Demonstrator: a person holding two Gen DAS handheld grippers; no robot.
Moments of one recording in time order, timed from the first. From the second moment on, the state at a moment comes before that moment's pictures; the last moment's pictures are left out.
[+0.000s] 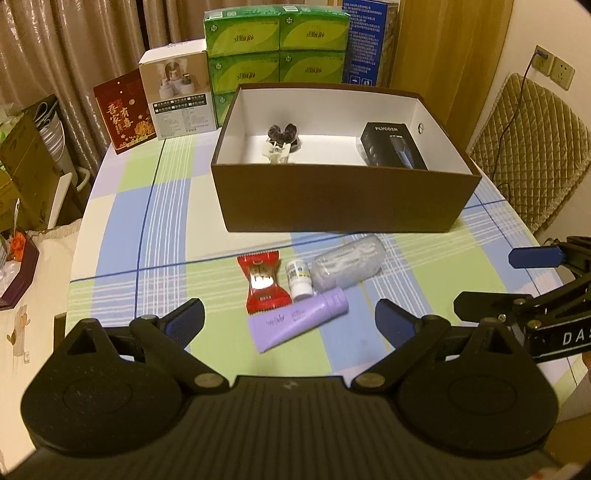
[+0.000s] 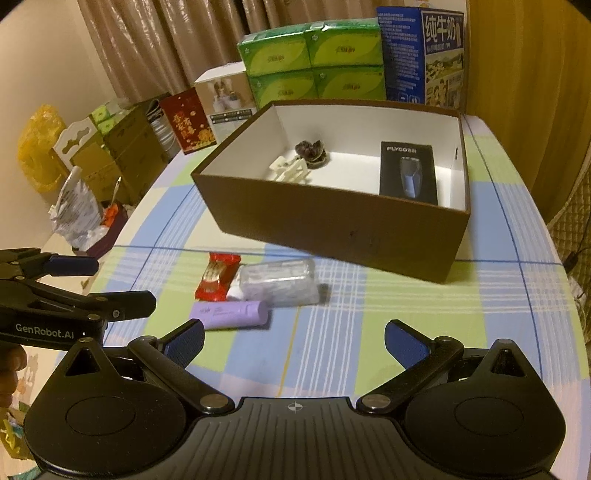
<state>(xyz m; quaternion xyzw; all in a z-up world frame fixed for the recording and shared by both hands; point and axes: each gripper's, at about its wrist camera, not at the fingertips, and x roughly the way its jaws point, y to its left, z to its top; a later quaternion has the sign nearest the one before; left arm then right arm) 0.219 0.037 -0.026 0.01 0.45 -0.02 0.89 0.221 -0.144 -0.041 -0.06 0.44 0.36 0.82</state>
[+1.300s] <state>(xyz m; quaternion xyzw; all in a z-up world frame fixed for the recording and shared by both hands) 0.196 0.048 -0.080 0.03 0.45 -0.04 0.89 0.217 -0.157 -0.079 -0.06 0.48 0.34 0.81</state>
